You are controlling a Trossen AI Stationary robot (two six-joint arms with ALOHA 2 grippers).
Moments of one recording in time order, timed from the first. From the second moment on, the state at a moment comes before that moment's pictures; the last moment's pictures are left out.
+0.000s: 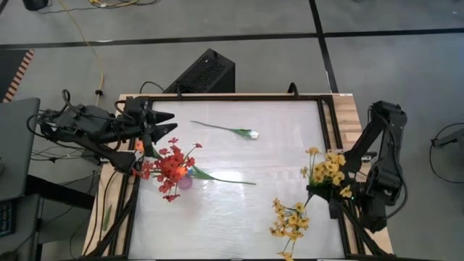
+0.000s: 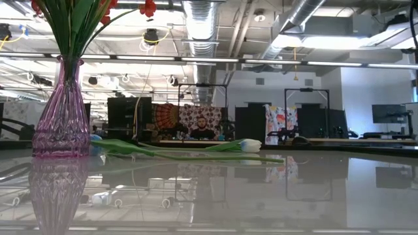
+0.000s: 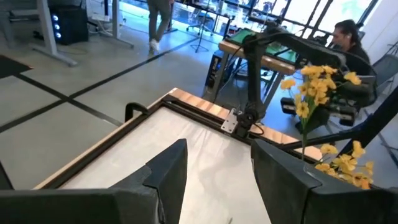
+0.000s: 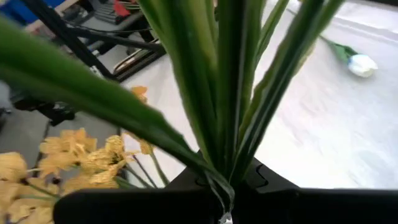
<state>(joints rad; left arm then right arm) -0.33 0.98 1.48 -0.72 -0.66 -0.41 1.20 1.12 1.06 -1.09 1.08 1.61</state>
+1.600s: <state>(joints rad) -0.33 1.03 1.48 -0.72 -0.69 -0.40 1.16 1.18 1.07 -1.10 0.54 1.73</state>
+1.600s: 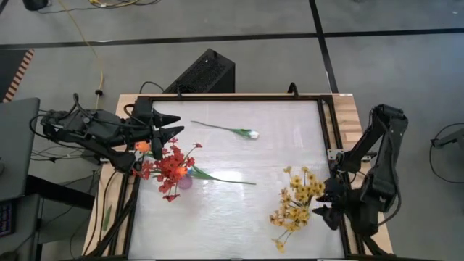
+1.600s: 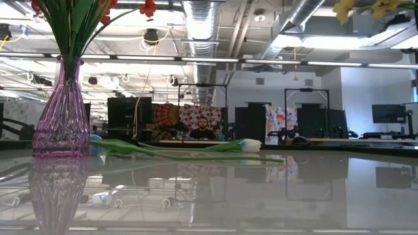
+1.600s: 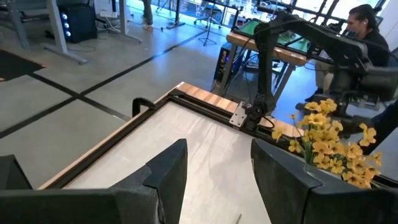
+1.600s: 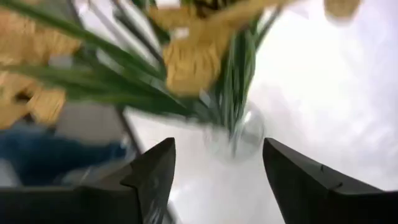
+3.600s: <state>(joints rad) 0.61 1.84 1.48 -0.73 0.20 0.43 0.31 1.02 1.07 -0.31 0.31 0.74</state>
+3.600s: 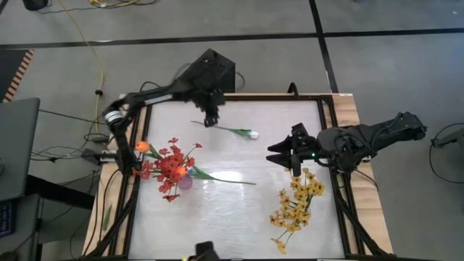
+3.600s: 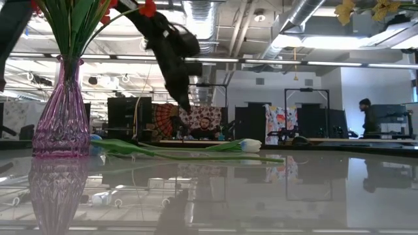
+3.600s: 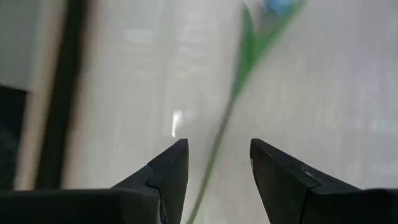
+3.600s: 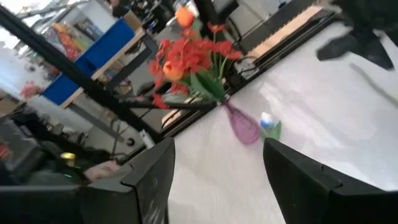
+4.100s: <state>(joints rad) 0.55 2.11 1.49 -0.71 0.10 0.62 0.37 1.03 1.07 -0.34 0.28 0.74</state>
